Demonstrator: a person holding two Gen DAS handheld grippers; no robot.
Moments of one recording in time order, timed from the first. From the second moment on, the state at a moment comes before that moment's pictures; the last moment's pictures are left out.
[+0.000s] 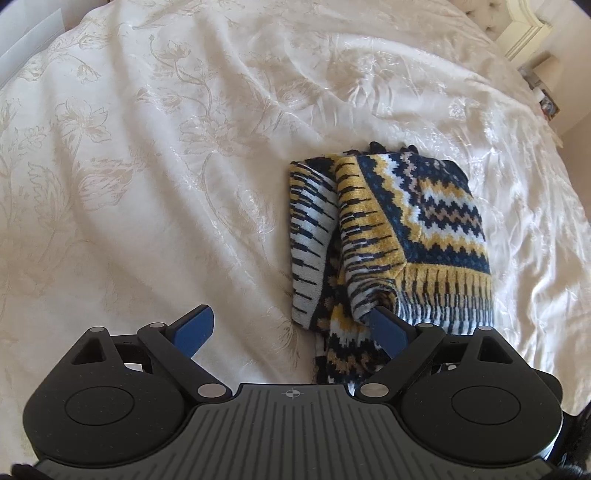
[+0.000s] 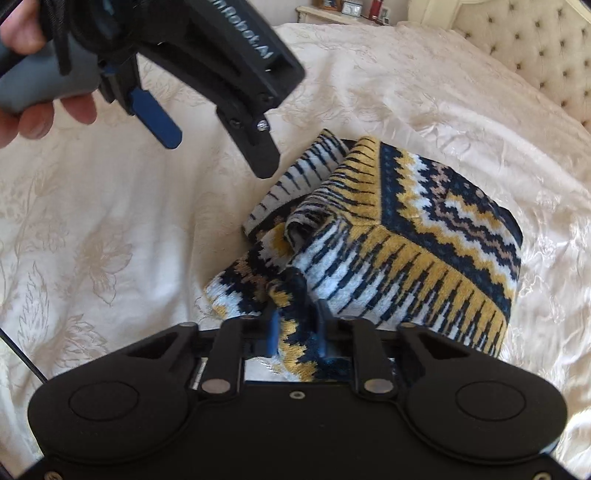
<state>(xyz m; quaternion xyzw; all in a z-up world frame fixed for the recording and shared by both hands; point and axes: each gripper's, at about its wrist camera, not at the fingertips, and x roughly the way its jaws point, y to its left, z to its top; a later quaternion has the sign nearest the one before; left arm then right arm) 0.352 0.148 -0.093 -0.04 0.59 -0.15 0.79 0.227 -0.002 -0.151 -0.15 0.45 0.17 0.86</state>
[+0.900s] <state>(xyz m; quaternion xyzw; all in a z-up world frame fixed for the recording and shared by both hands) 0.407 0.061 -0.142 -0.10 0.61 -0.22 0.75 0.233 -0.049 -0.131 -0.01 0.45 0.15 0.88</state>
